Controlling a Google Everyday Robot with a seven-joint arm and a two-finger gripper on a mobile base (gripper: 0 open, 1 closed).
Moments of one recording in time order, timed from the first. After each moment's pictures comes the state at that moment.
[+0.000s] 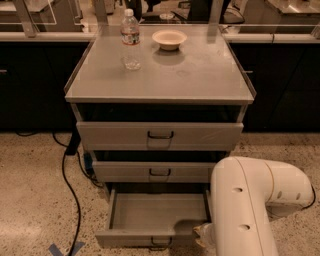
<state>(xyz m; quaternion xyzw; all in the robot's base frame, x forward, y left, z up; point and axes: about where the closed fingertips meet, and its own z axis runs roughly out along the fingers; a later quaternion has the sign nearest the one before) 0.476 -0.189 0.167 -0.79 0.59 -0.02 0.18</state>
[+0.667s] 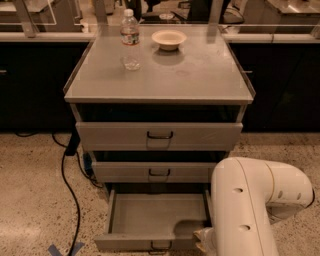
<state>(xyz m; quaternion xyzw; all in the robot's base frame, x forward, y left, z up) 0.458 -0.192 0.166 -0.78 0.59 -0.02 0.18</state>
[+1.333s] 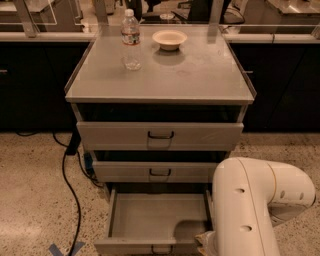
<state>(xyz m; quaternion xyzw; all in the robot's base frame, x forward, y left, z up) 0.440 -0.196 0.166 -0.78 0.60 -0.02 0.18</state>
